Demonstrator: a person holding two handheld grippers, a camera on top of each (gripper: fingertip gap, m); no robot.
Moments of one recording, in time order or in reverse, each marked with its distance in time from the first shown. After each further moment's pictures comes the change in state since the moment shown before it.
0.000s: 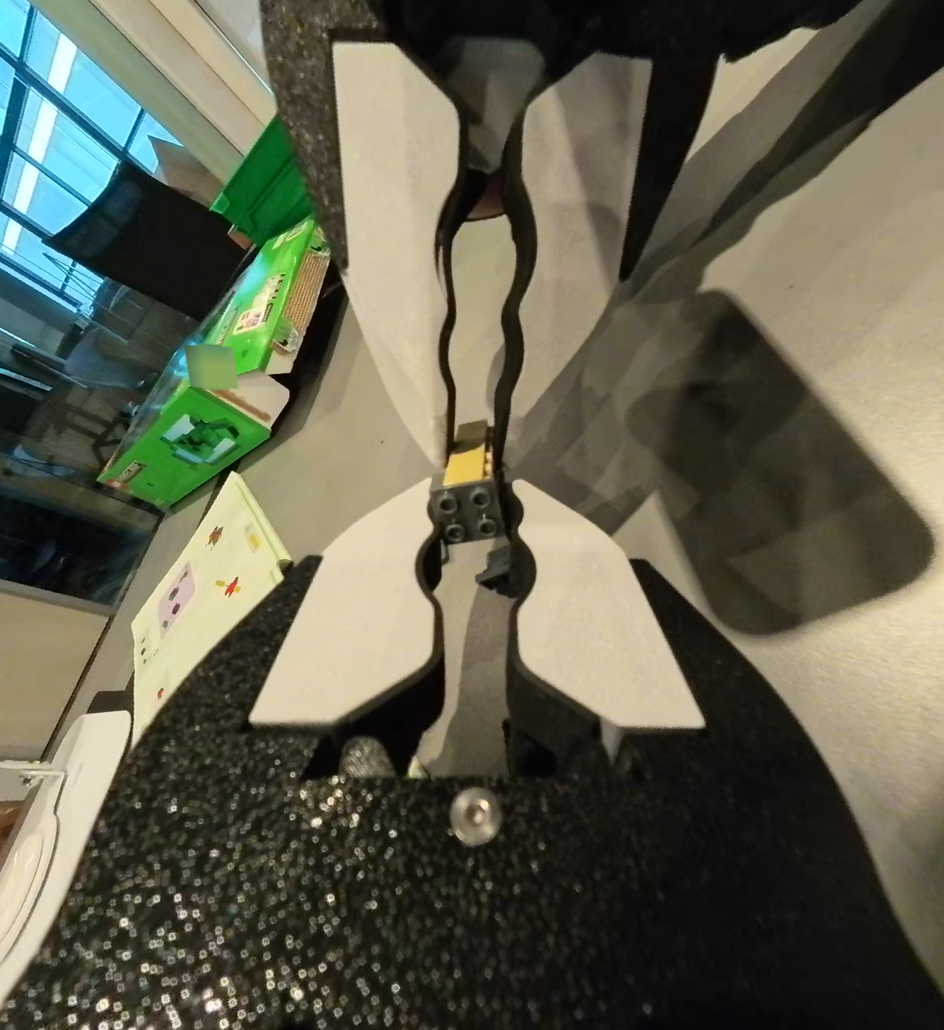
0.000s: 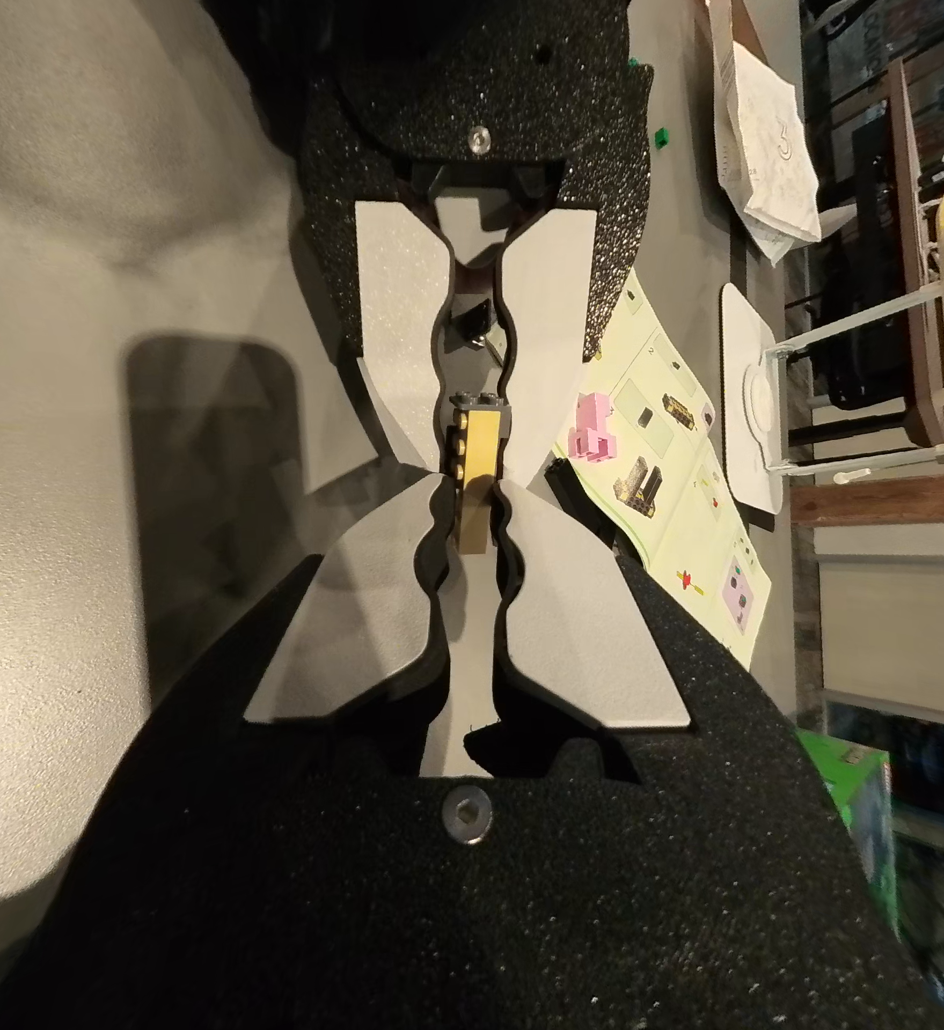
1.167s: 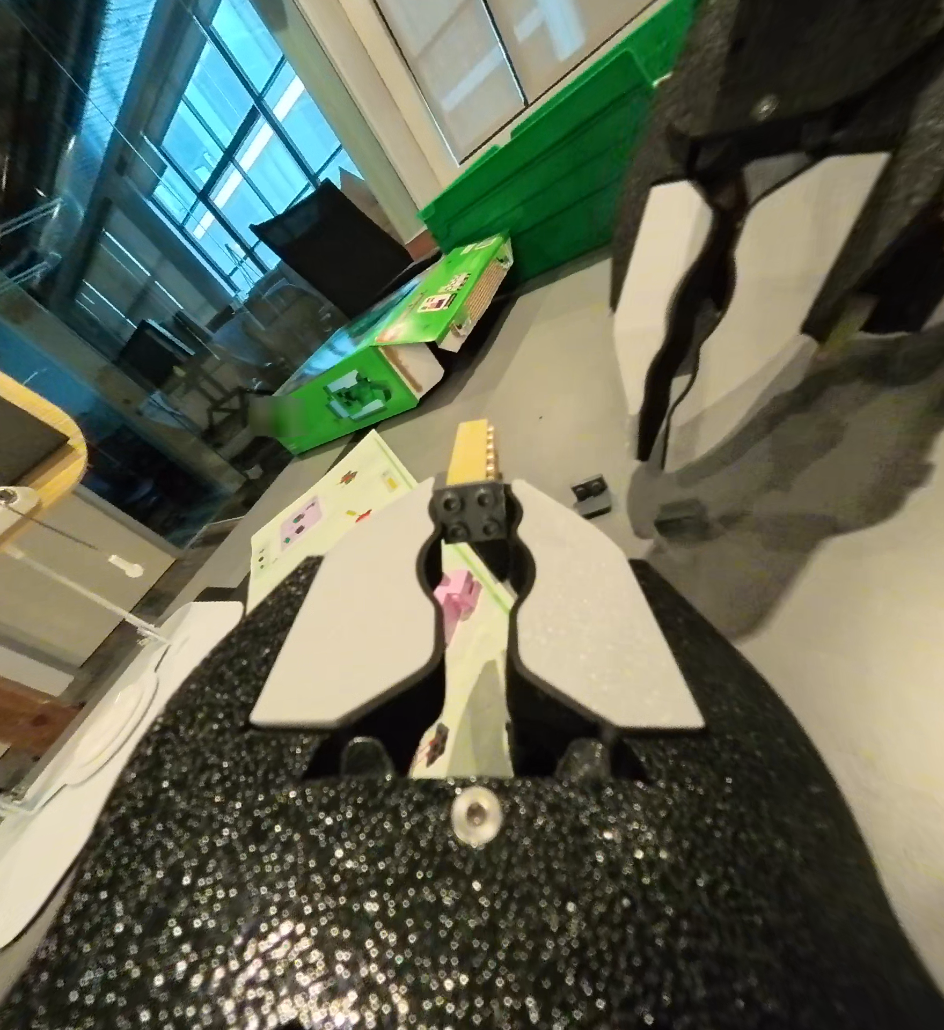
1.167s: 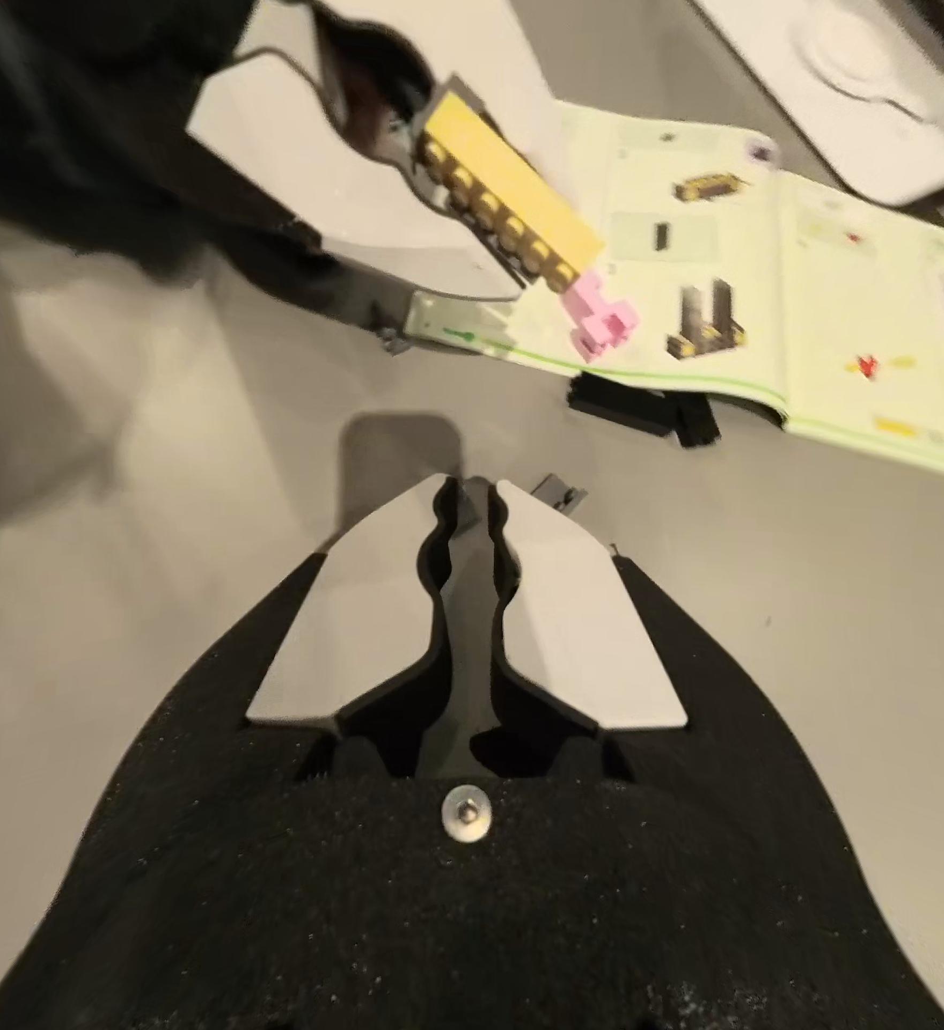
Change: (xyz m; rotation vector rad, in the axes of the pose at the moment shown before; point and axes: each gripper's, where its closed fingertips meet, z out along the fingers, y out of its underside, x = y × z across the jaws) left arm -0.068 0.023 -0.045 0.097 -0.246 -0.159; right arm 0.006 0.010 0.024 -0.097 0.025 0.750
